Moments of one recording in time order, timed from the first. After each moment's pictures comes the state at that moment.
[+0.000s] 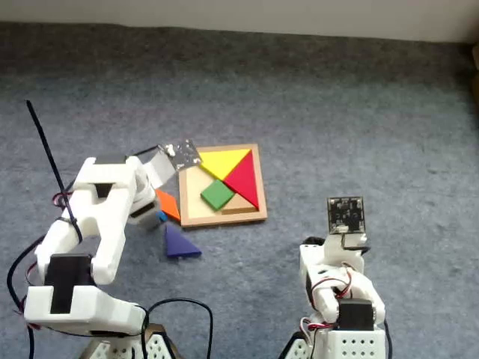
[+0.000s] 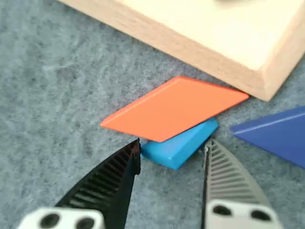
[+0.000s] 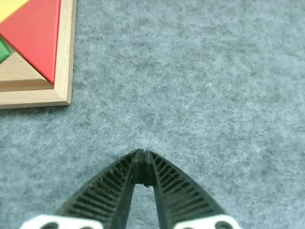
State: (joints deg) left arm -8.8 2.6 36.4 51.9 -55.0; right arm -5.7 -104.3 95.8 63.3 5.4
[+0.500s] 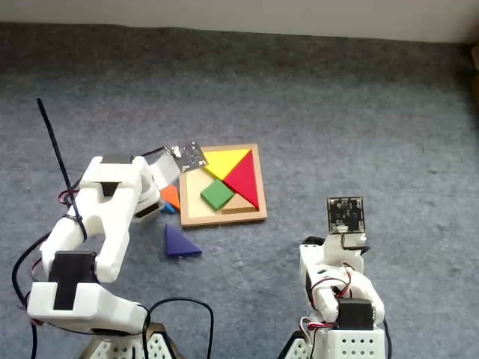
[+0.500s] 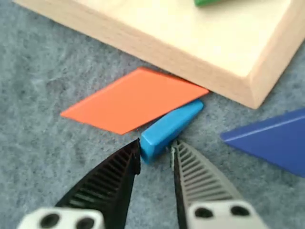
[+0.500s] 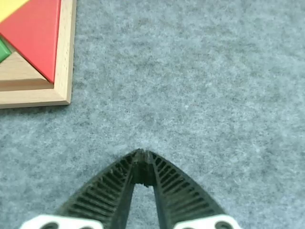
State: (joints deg) left arm -8.7 2.8 36.1 52.8 -54.8; right arm -5.7 -104.3 95.8 63.3 5.4
